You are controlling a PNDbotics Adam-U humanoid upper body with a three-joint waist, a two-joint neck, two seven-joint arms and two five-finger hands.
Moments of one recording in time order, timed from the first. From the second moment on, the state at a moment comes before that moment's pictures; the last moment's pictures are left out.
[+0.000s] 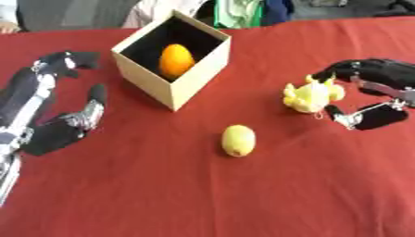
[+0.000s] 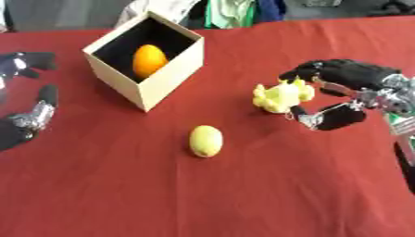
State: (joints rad) left arm -0.33 0.50 -0.06 -1.98 -0.60 -0.02 -0.12; right arm -0.68 -0.53 0.05 -1.49 0.86 -0.49 0.65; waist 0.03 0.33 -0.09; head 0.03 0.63
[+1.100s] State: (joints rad) left arm -0.32 0.48 -0.06 -1.98 -0.63 -0.03 -0.16; right arm -0.76 -0.50 0.07 -1.37 1.09 -0.54 0.51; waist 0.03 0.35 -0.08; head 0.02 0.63
